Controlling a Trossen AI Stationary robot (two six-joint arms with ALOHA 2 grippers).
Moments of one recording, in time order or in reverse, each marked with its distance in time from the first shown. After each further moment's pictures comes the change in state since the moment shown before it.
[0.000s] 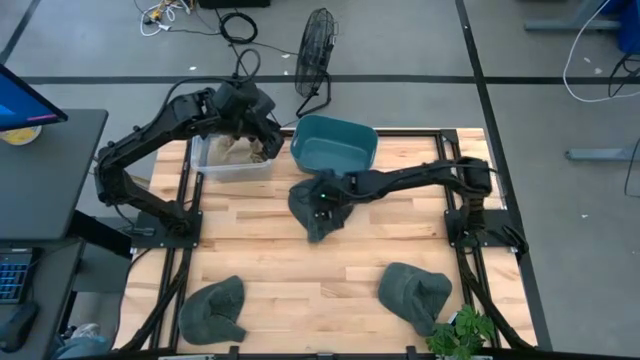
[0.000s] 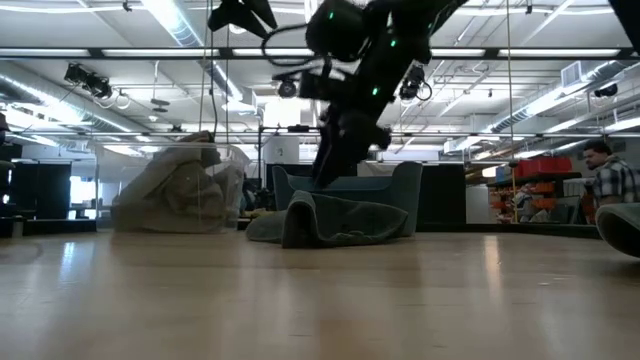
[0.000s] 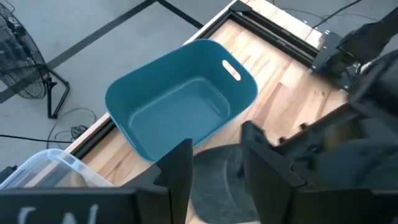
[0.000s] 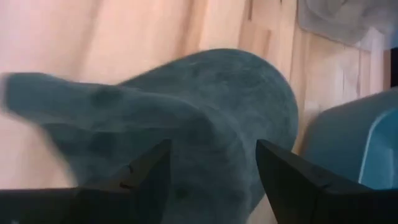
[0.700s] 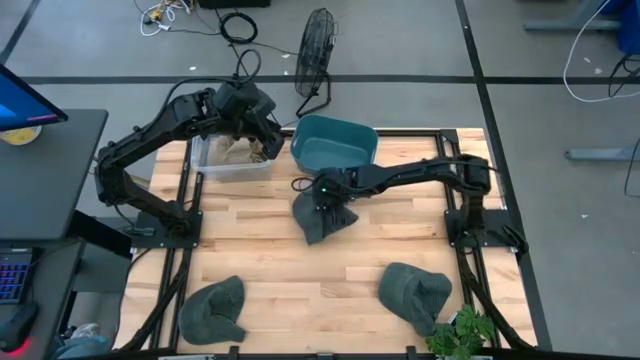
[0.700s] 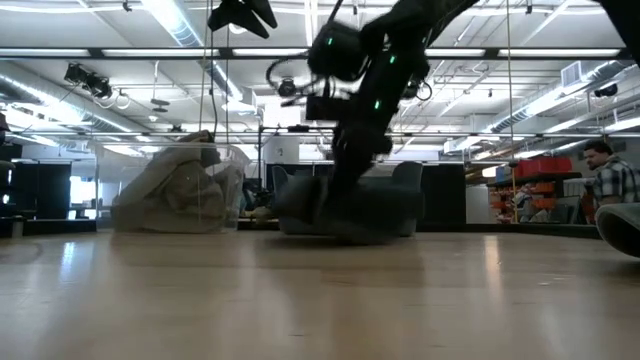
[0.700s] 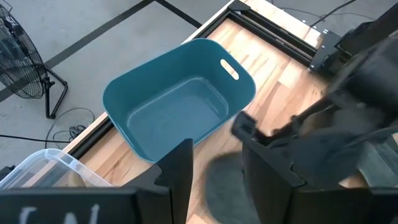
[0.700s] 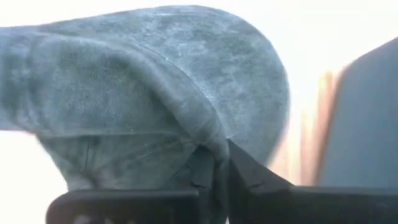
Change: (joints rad) left arm 0.001 0.000 0.000 -0.001 0.001 -0.003; right arm -0.041 0.006 0.000 -0.091 -0.086 0.171
